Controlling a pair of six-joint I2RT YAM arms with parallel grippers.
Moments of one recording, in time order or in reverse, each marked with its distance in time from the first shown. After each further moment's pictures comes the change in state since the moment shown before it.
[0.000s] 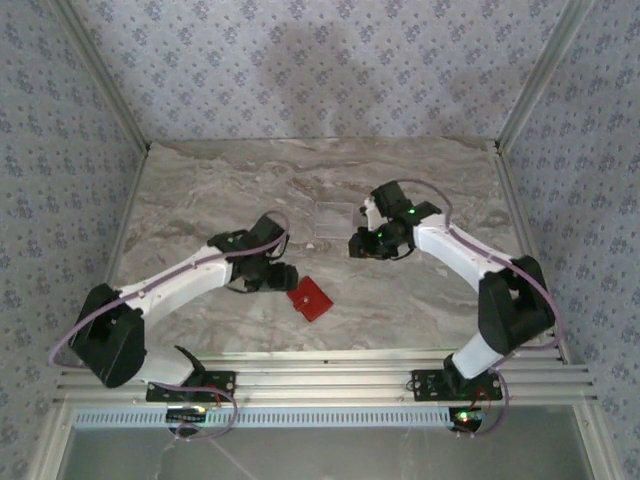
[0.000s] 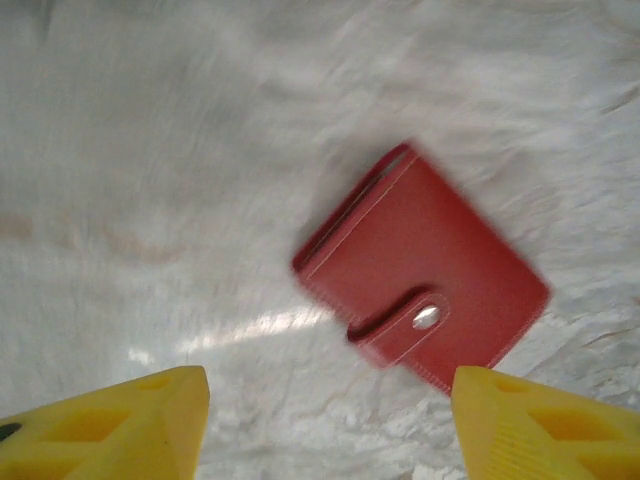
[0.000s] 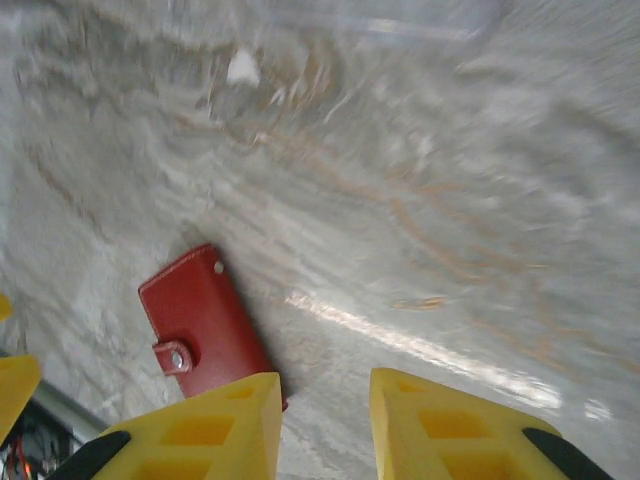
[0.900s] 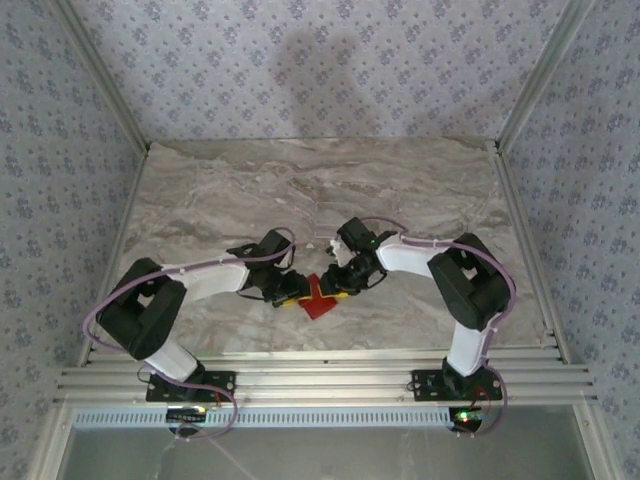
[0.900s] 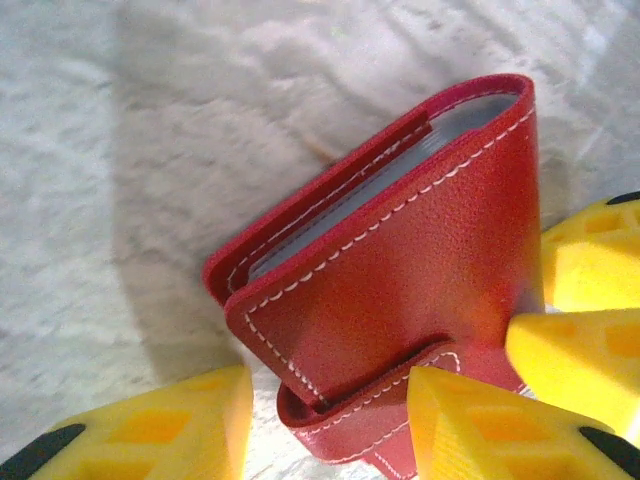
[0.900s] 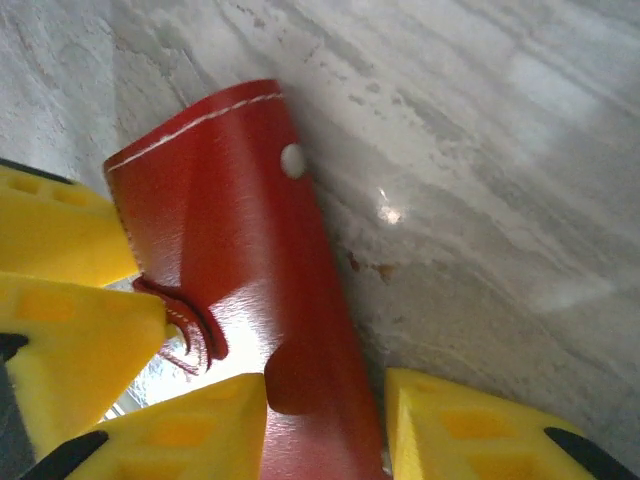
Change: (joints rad) left arm 0.022 0.238 -0.072 0.384 0.235 -0.143; right arm 0.155 0.167 -0.177 0.281 -0.168 0.072
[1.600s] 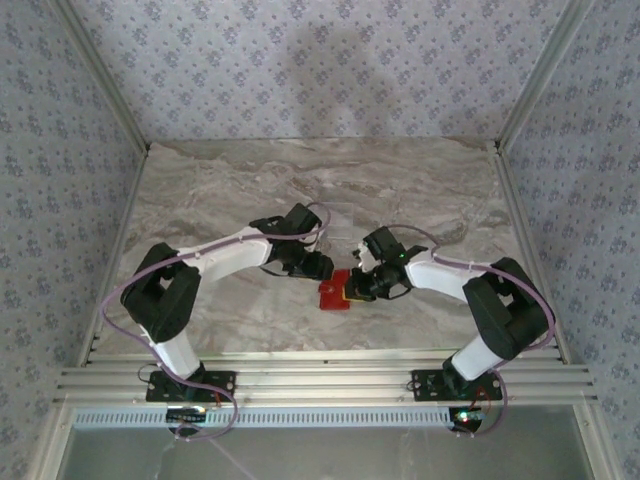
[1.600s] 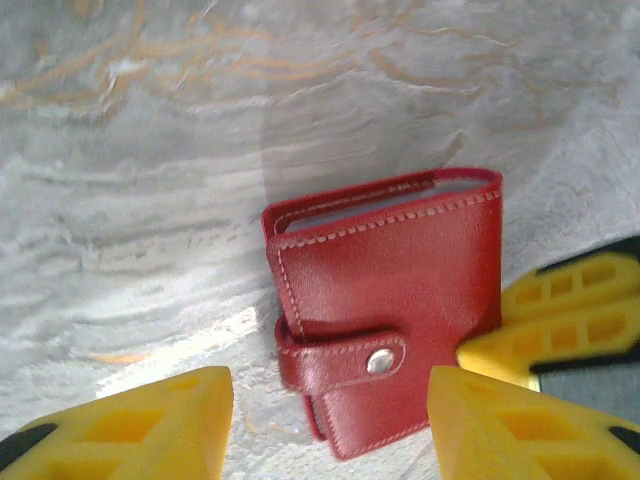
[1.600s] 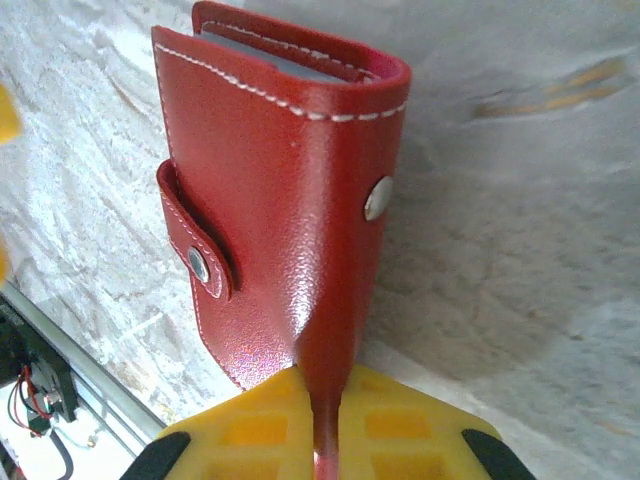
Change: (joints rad) left arm -0.068 0.132 0.369 -0.233 -0.099 0.418; right arm -0.090 -0.228 -0.216 0.059 0.056 0.099
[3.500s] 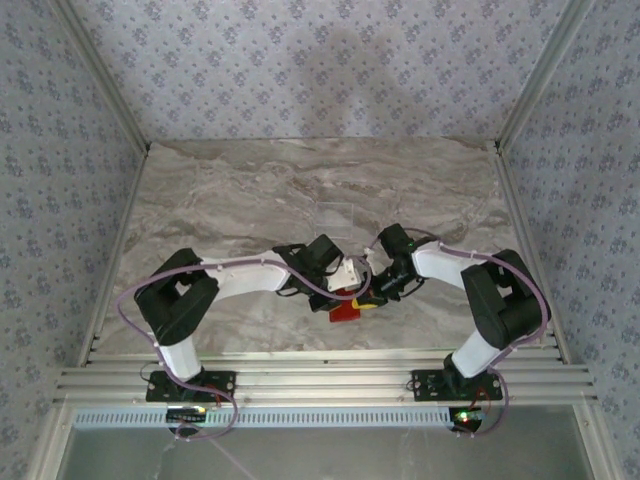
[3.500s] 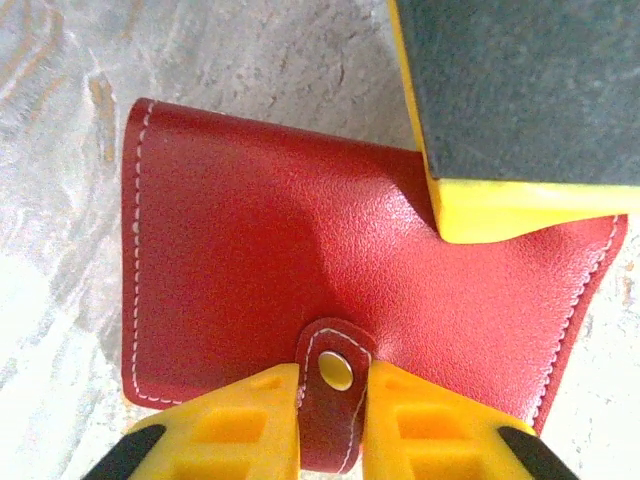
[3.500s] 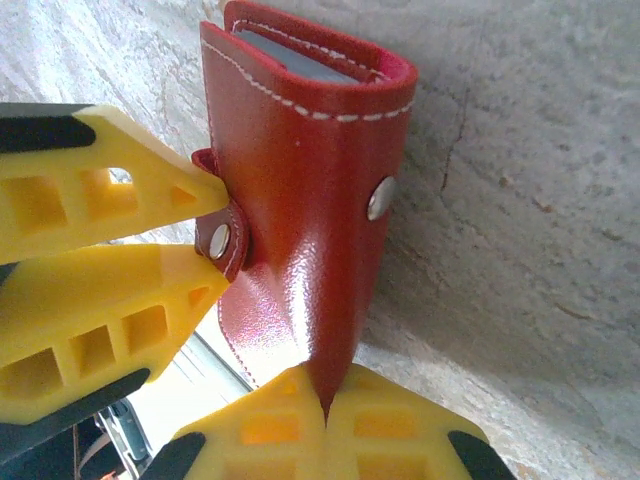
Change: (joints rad) left arm -0.175 0.028 -0.134 0.199 -0.044 0.742; right arm -0.119 0.050 0.036 -0.233 -0.210 -0.284
